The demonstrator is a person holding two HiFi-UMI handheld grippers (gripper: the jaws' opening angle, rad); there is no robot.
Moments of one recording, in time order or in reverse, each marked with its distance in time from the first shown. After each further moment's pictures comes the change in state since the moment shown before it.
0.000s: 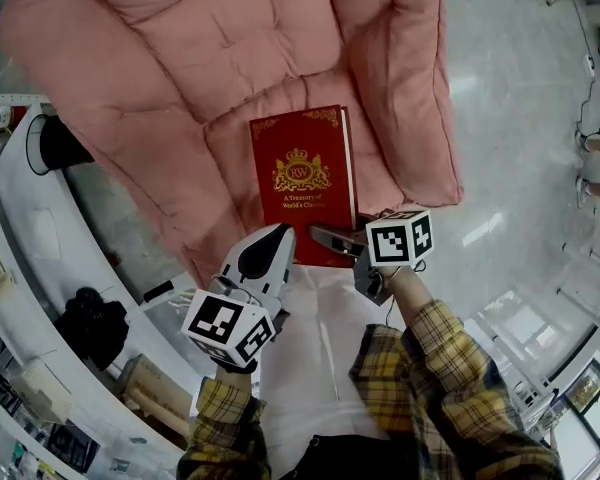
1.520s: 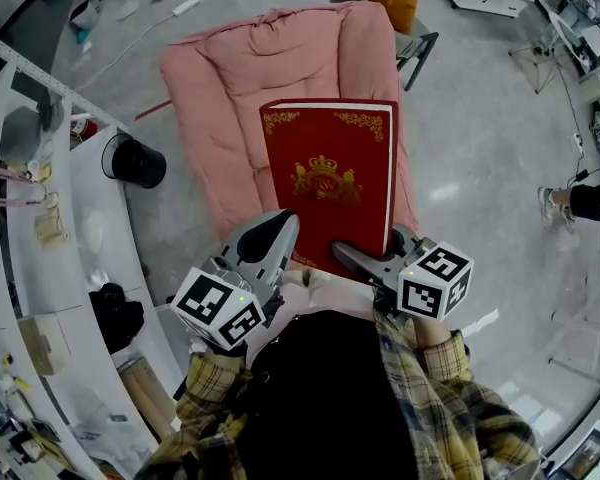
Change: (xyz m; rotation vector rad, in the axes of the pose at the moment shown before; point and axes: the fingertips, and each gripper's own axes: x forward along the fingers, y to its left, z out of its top) left arm -0.180 -0.192 0.193 0.224 -0.359 -0.071; right arm -0.226 0.320 0.031 -0.668 -0.306 0.035
